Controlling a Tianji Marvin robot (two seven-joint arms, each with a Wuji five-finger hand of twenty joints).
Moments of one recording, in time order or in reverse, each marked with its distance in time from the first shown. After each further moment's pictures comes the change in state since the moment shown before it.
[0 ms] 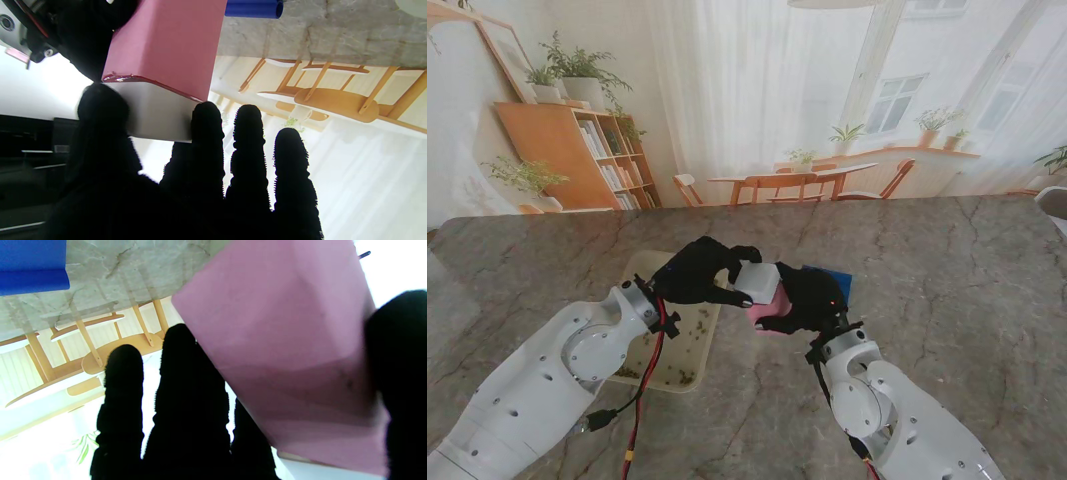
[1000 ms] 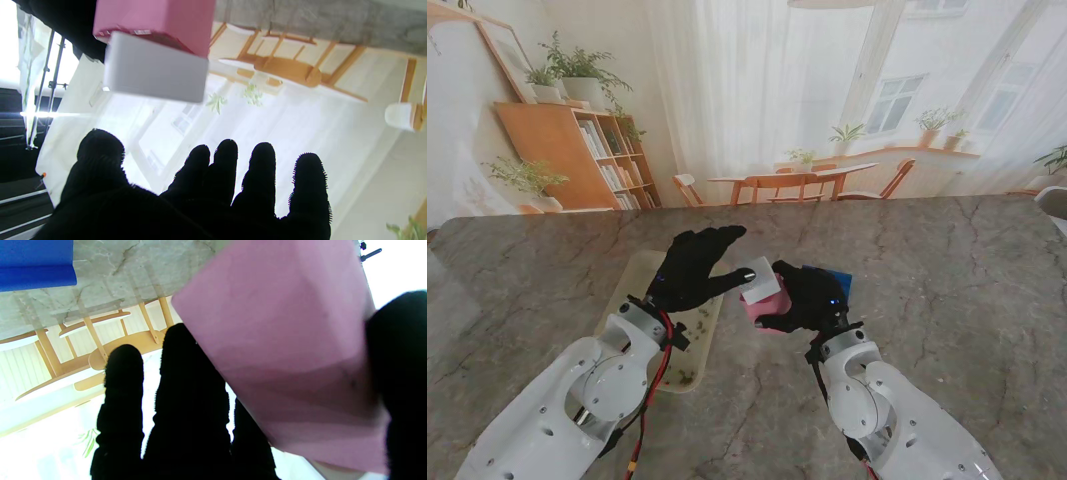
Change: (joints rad) left arm 0.210 -0.038 -0.062 -0.258 0.093 0.363 0.105; right arm -0.010 -0.001 0.000 -0.029 -0.005 0.052 0.009; left_hand -0.111 0.295 0.061 0.012 -0.074 0.155 -0.259 -0.486 -0.346 0.221 -0.724 -0.796 -0.268 0.129 -0.448 -0.541 -0.169 0.176 -0.413 -0.100; right_hand -0.001 0.006 -0.003 0.000 -0.001 0.007 0.011 -0.002 0.007 0.000 0.000 0.004 0.006 0.000 0.000 0.000 0.000 0.000 0.000 0.000
